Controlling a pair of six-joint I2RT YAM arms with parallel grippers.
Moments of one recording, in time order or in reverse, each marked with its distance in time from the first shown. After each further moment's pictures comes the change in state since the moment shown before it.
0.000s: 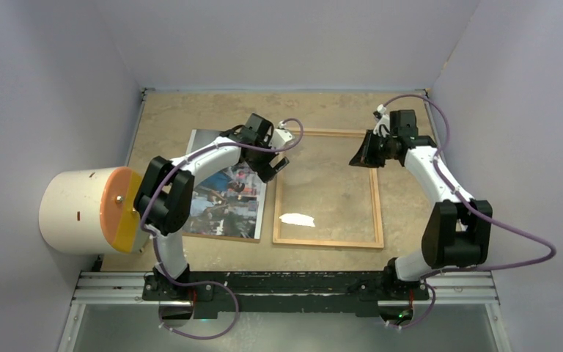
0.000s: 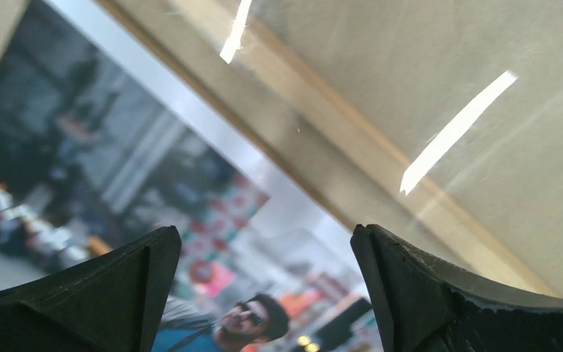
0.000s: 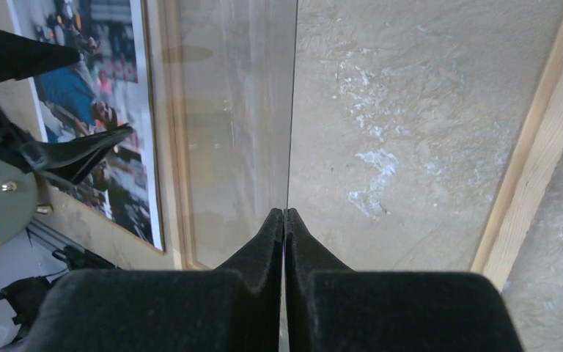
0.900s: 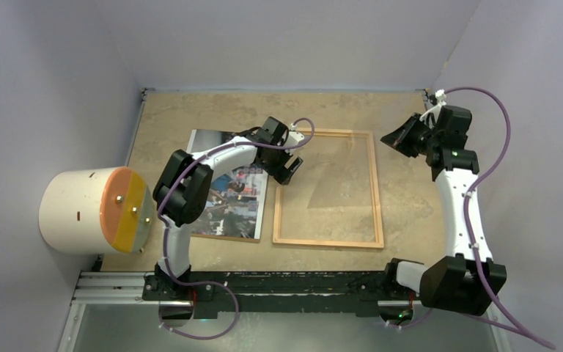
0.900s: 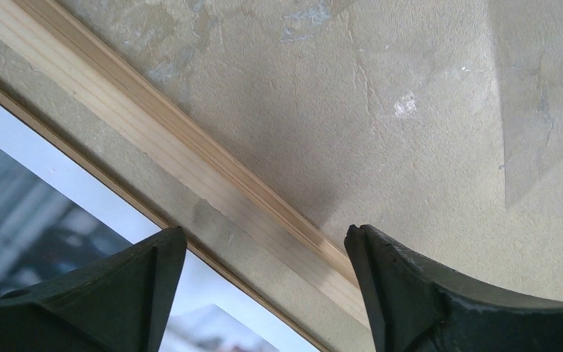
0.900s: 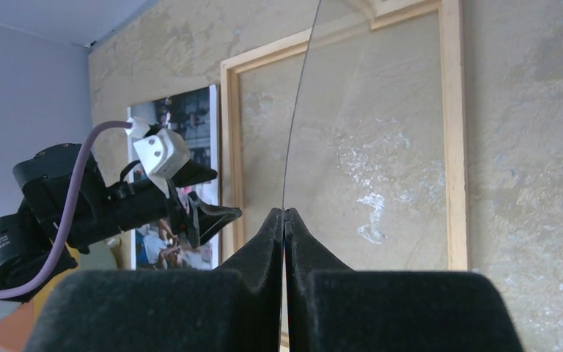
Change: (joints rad) left arm -0.071 0.160 0.119 -0.006 0.105 -0.217; right arm -0.219 -0.323 0.021 0.029 -0.009 0.172
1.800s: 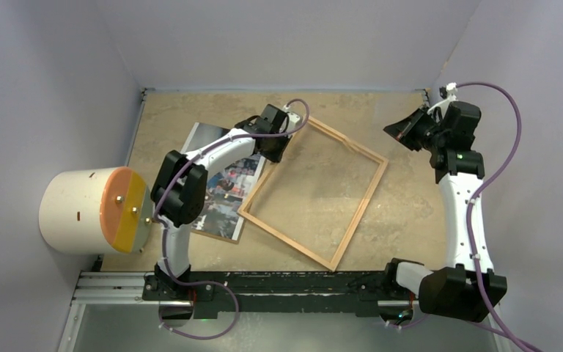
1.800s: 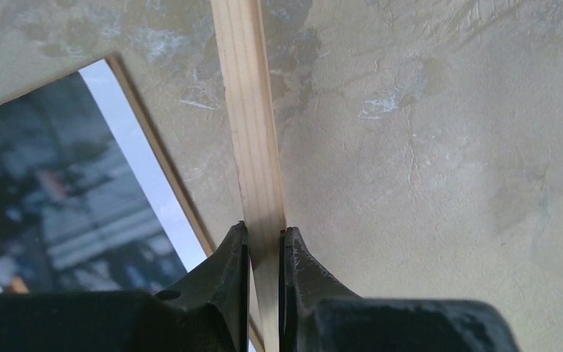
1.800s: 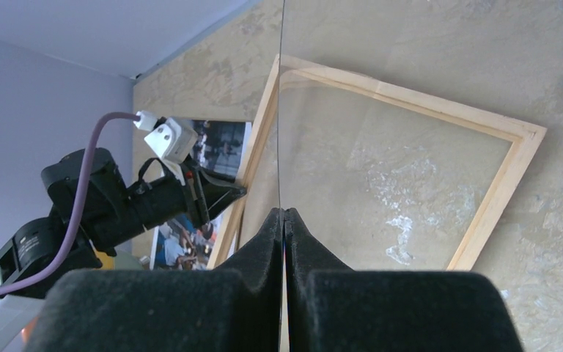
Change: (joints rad) left arm 0.010 -0.006 0.111 -0.016 -0.151 -0.129; right arm -0.006 -0.042 0.045 0.040 -0.013 0.090
